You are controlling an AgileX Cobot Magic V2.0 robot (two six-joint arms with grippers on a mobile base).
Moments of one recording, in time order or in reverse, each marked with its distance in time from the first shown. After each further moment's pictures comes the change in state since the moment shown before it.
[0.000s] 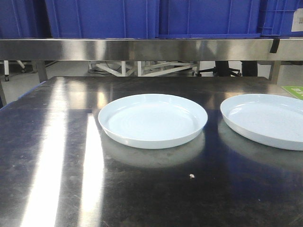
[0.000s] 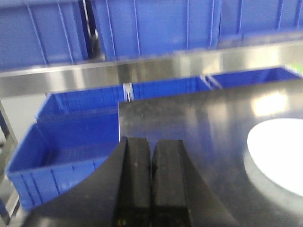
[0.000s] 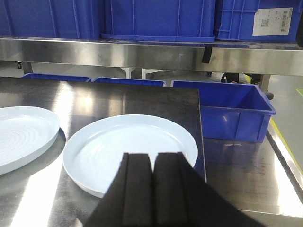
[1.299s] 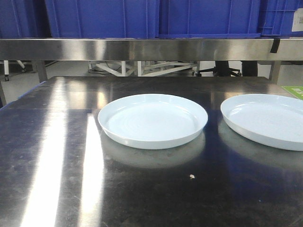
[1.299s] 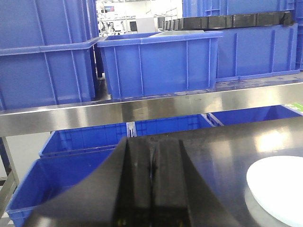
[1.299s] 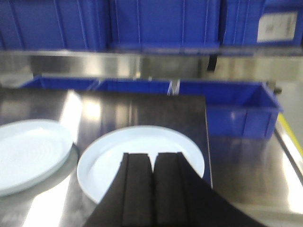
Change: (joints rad) left arm 0.000 -0.112 0.004 0.002 -0.022 0.000; right arm 0.000 0.097 -0.189 0.034 0.163 0.000
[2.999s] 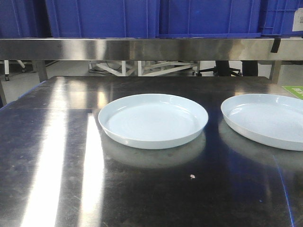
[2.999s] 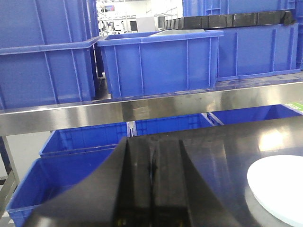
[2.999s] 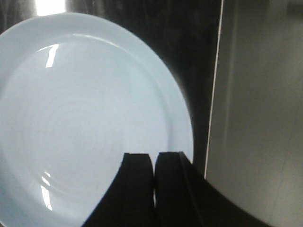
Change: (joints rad) left arm 0.000 0.000 0.002 0.000 0.000 0.000; right arm -0.240 1.600 -1.120 0.126 0.733 -0.146
